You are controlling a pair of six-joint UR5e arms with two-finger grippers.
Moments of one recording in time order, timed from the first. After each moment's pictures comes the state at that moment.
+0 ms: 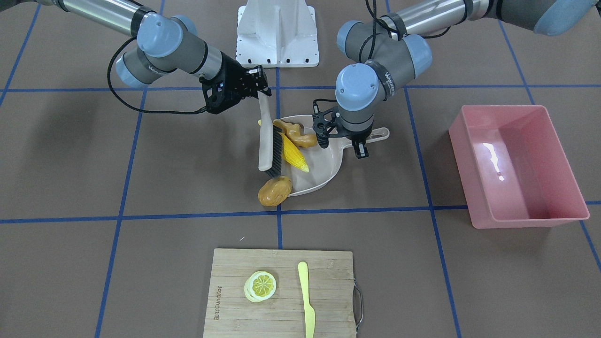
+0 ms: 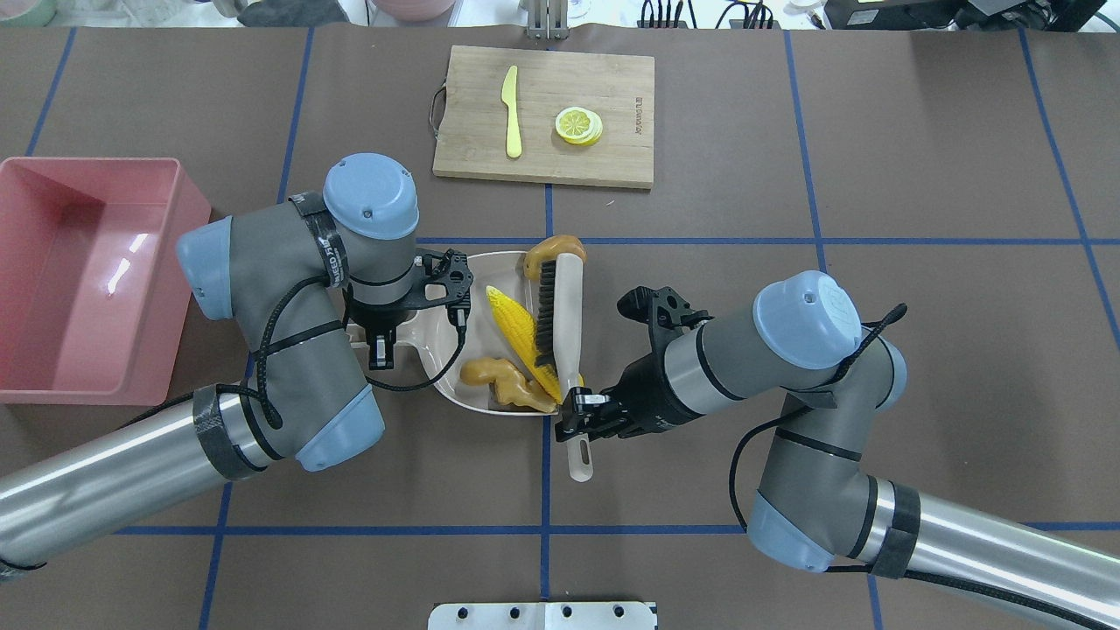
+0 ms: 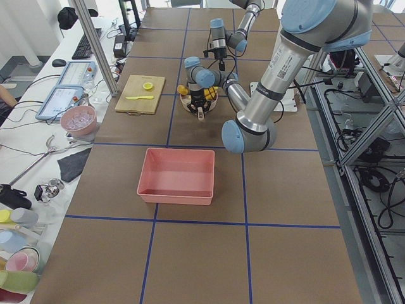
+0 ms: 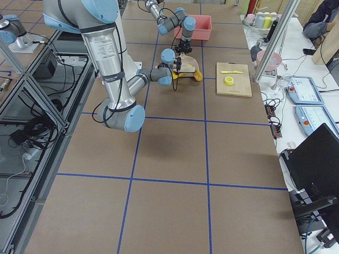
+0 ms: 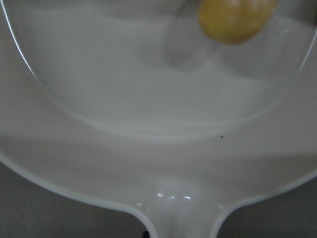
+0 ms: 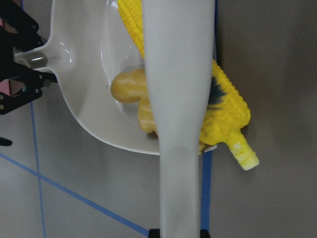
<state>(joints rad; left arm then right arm) -0.59 -2.23 -1.59 -1.33 -1.99 0.42 0.45 -1.12 1.68 -0.73 2.16 1.50</state>
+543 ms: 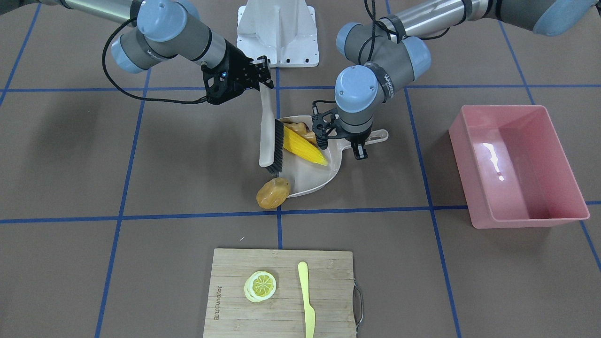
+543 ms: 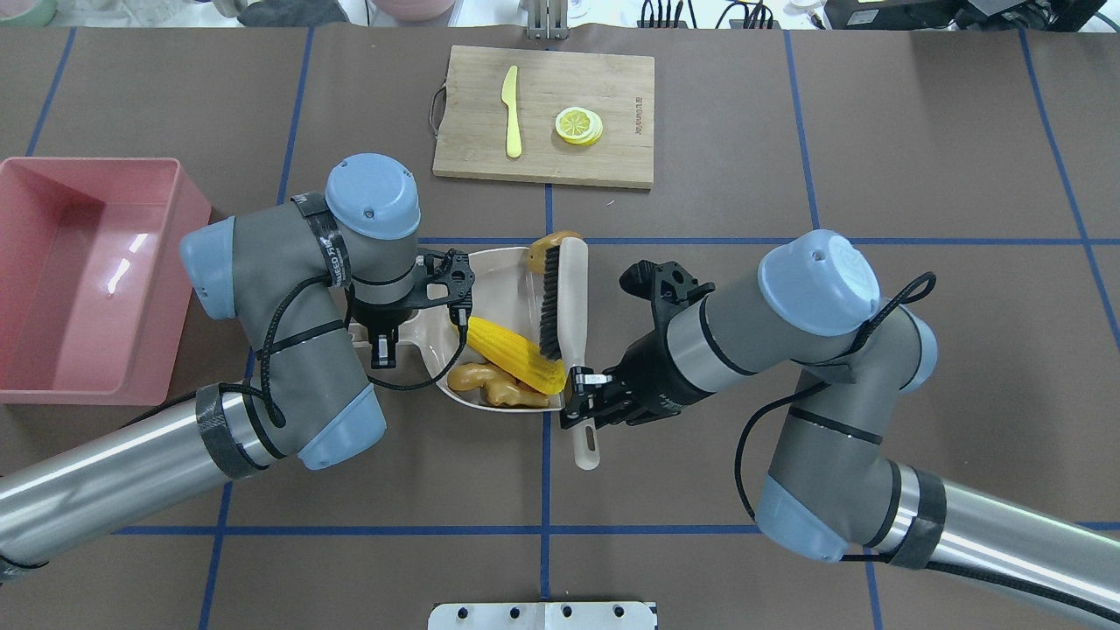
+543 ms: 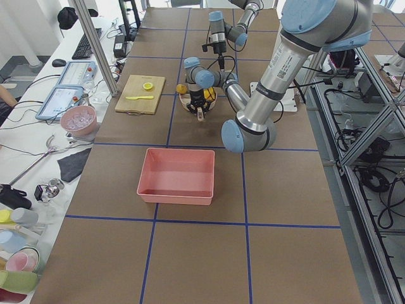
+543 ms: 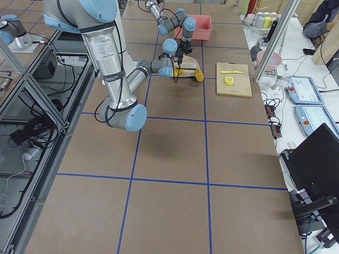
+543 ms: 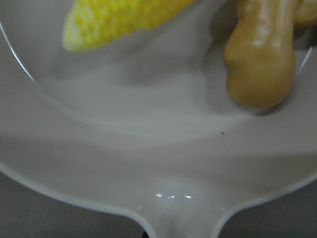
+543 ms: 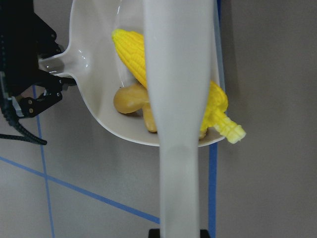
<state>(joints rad) -0.59 -2.23 -1.58 -1.34 -1.99 0.42 0.52 -1.13 1.80 -0.92 2.23 1.49</state>
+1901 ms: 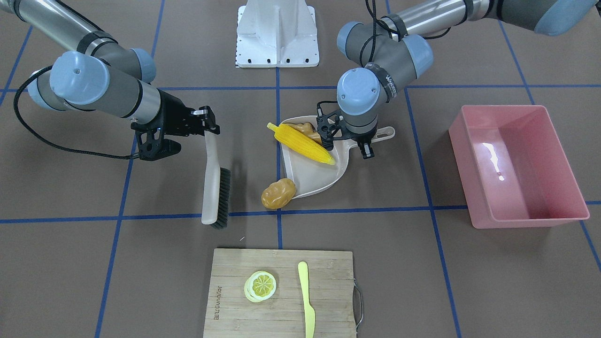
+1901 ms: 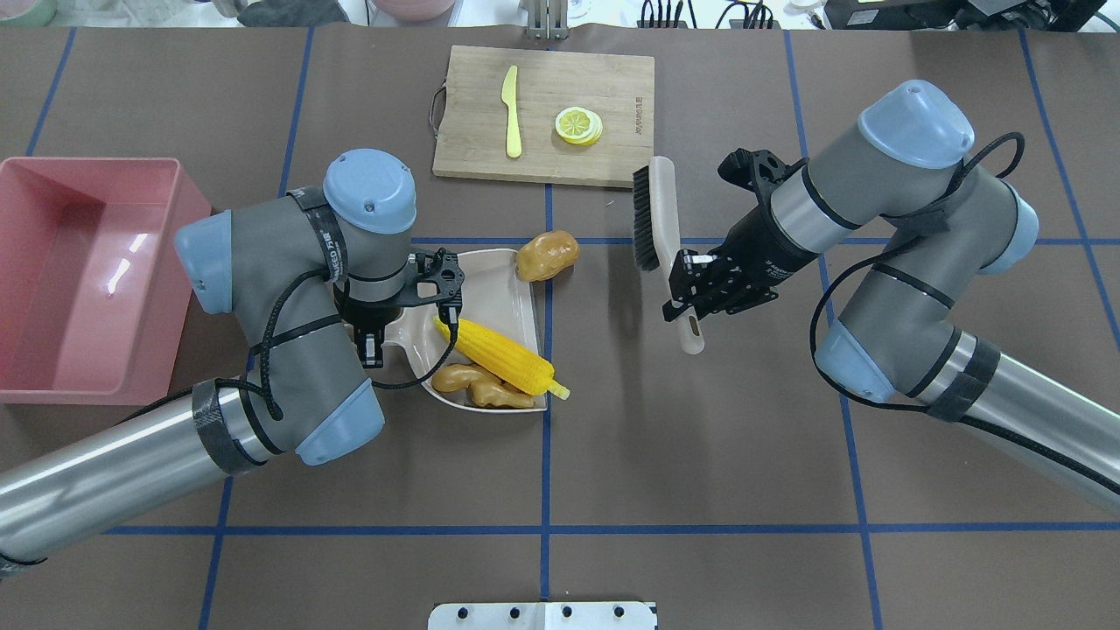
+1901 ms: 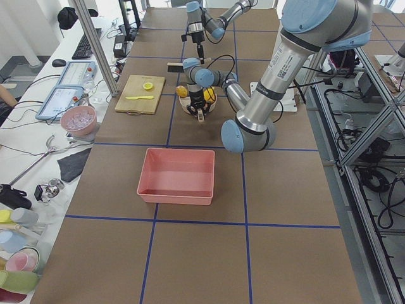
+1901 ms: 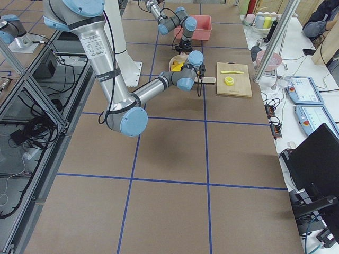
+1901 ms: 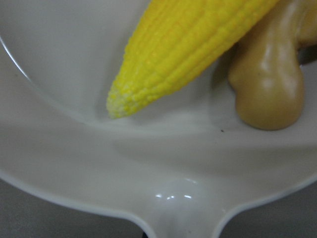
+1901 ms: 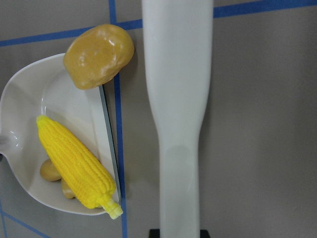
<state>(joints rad) -0.60 -2.24 -1.59 -1.24 -1.99 0.44 0.77 -1.13 1.62 -0.94 2.49 1.27</state>
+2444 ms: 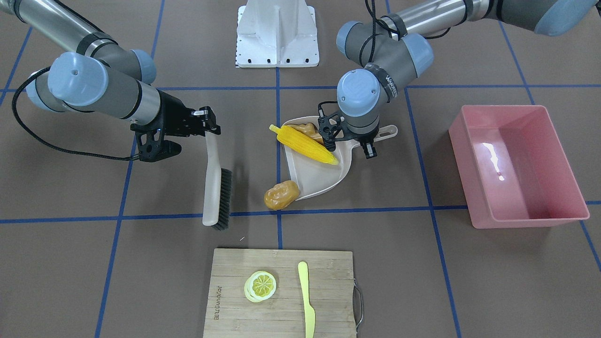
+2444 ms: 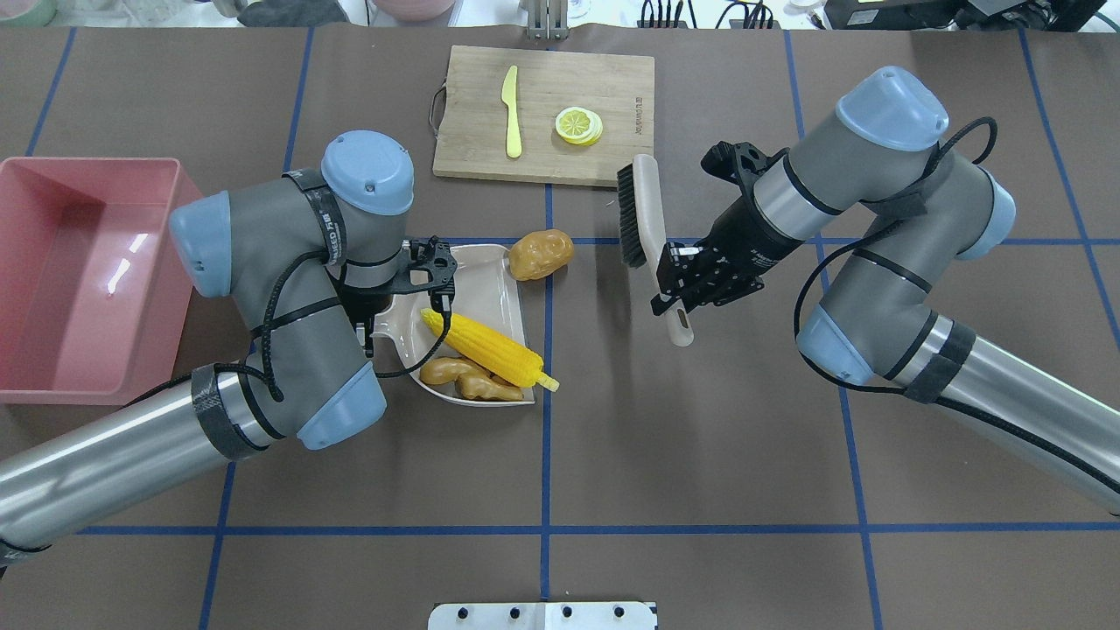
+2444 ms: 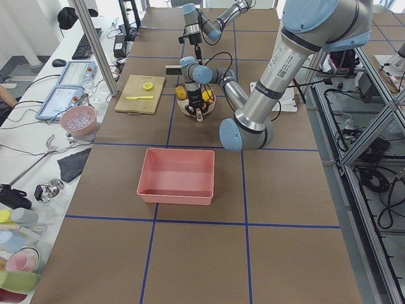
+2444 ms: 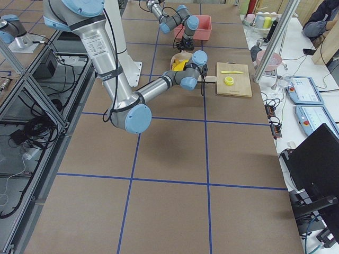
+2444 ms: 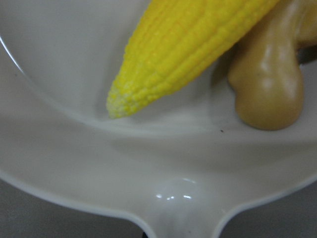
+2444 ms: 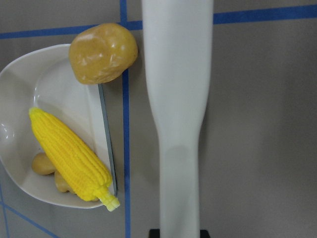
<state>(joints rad) -0.63 -2.25 -1.59 -1.17 -2.00 0.46 0.78 -1.08 1.53 -0.94 2.54 1.20</state>
